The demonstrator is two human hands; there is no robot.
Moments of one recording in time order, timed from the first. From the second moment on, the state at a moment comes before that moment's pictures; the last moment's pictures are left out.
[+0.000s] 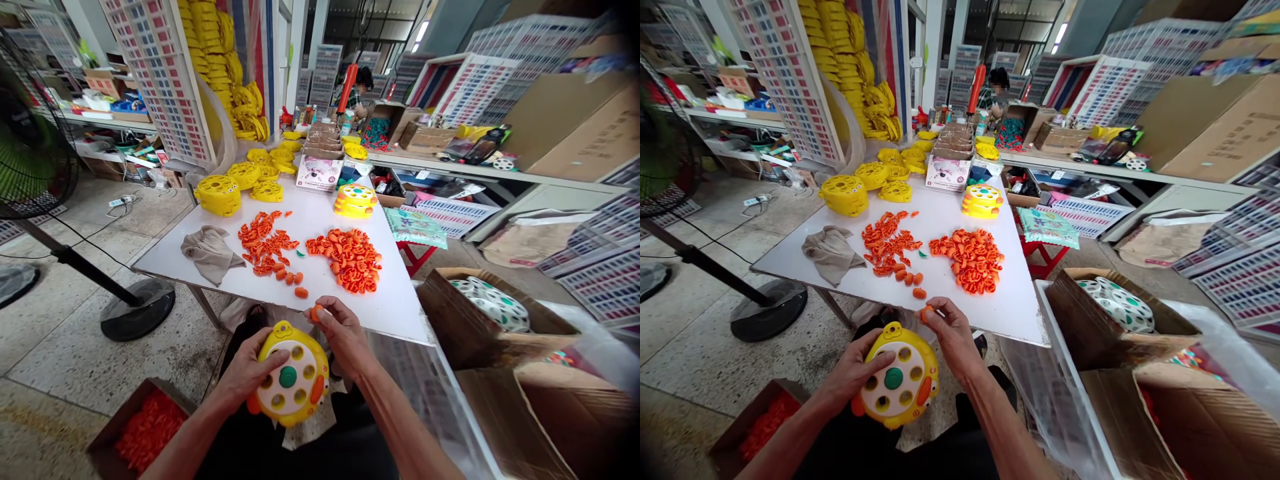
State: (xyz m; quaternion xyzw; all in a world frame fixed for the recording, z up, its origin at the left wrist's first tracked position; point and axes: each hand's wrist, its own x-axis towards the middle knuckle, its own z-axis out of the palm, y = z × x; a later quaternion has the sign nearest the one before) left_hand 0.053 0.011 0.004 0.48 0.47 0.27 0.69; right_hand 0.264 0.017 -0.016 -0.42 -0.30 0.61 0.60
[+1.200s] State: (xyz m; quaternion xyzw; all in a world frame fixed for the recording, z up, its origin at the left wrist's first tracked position) left_hand 0.054 0.008 0.001 0.47 0.47 0.25 0.71; right_hand 0.297 0.067 -0.047 -0.60 -0.54 0.38 0.46
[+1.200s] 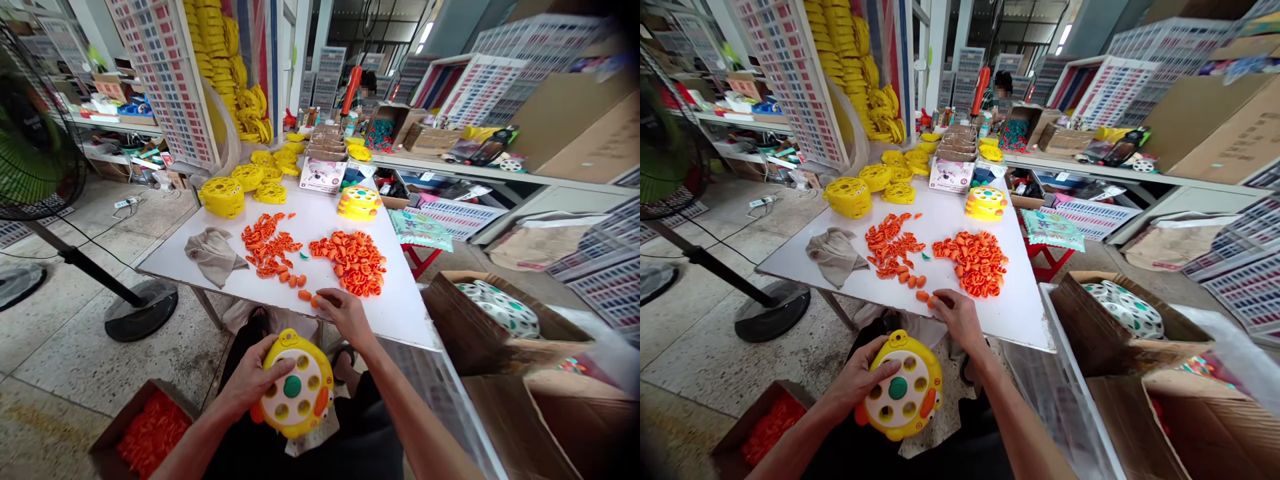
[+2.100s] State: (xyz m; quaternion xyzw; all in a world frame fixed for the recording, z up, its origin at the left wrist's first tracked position) left_hand 0.050 0.013 -0.016 0.44 0.47 0.25 0.72; right_hand 0.365 0.068 -0.036 -0.75 -0.61 0.01 0.26
